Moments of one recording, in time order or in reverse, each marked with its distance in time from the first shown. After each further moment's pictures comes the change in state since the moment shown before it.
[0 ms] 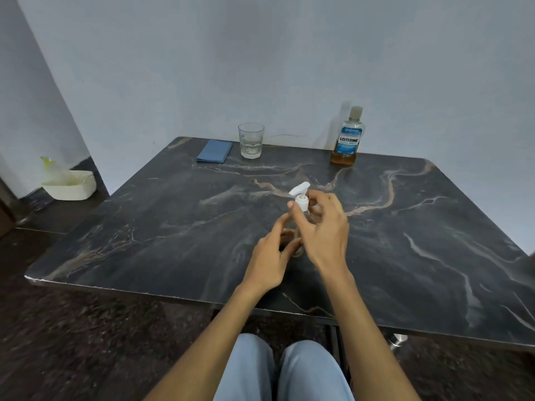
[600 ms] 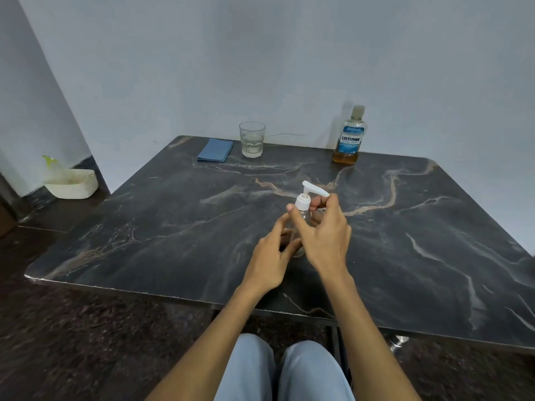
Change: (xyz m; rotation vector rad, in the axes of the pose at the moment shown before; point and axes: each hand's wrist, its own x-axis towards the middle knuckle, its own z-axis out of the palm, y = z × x) left_hand 0.001 -0.004 0.000 -0.002 -0.003 0.011; right_hand -0.005 0.004 0.002 -0.166 0.011 0.055
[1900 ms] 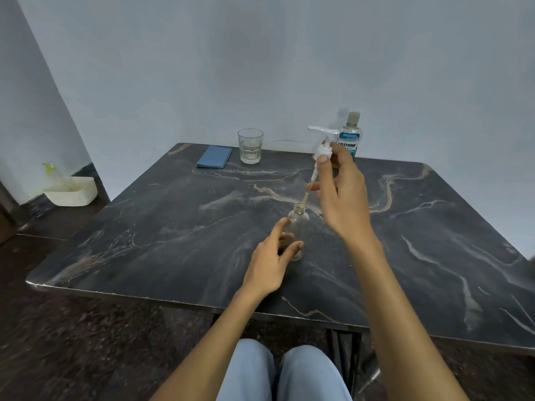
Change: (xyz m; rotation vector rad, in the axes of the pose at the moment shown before) left_hand -0.001 -0.003 0.001 0.012 0.012 -0.041; right_hand 0.052 -0.046 -0.042 0.166 -0.043 -0.161
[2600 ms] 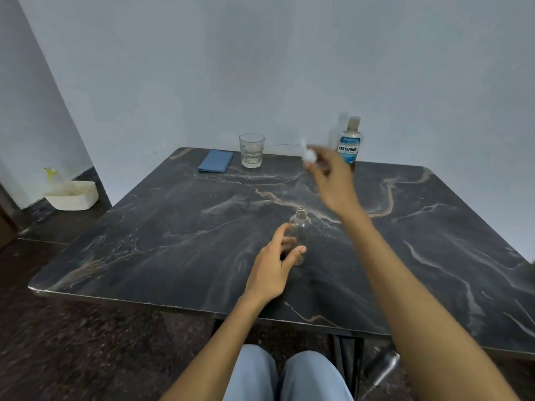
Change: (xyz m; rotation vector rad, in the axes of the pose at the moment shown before) left_hand -0.001 0.000 0.002 -0.011 -0.009 -0.028; right_hand 0.046 0.044 0.022 0.009 -0.138 0.004
